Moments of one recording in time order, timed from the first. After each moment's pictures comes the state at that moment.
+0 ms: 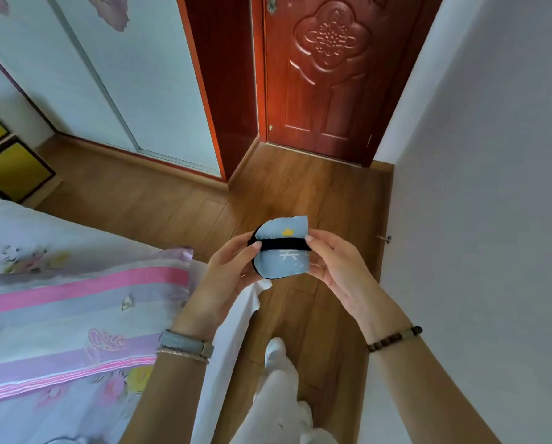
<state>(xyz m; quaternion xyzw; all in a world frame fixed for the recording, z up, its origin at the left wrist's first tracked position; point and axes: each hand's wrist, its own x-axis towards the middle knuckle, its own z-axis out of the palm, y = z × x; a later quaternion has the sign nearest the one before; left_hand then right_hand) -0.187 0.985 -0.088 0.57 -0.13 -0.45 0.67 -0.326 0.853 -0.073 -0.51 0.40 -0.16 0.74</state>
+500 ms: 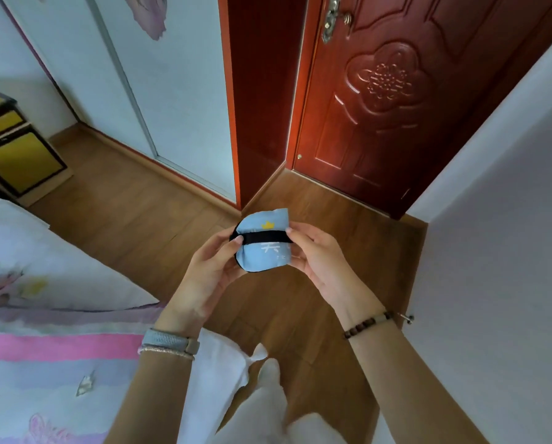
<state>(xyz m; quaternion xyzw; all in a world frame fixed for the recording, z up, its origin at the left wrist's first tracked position) 0.029 0.819 -0.093 0.55 -0.06 -0.38 0.74 -0.072 0.662 -0.068 -0.56 0.36 -0.09 0.74</state>
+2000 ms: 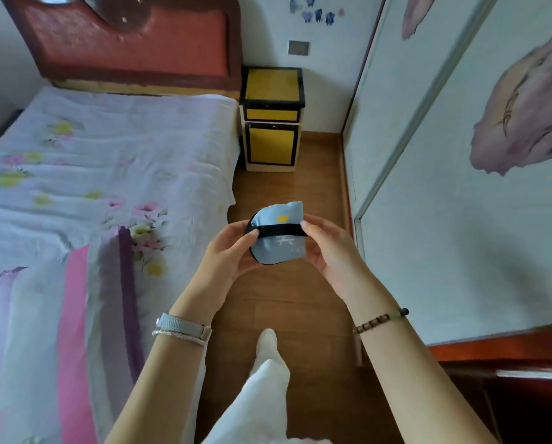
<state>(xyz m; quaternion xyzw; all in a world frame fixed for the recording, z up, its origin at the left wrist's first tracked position) 0.577 0.812 -0.102 0.57 0.26 0.05 0.78 0.670 0.651 -0.091 -0.62 0.05 0.30 0.72</state>
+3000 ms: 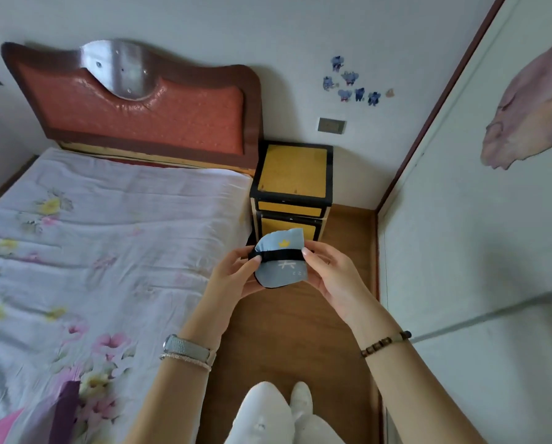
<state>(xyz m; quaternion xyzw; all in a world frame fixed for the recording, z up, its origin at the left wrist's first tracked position) 1.081 1.017 -0.097 0.58 0.34 0.08 0.74 1.193 0.864 -0.094 -0.63 -0.02 0.37 0.68</state>
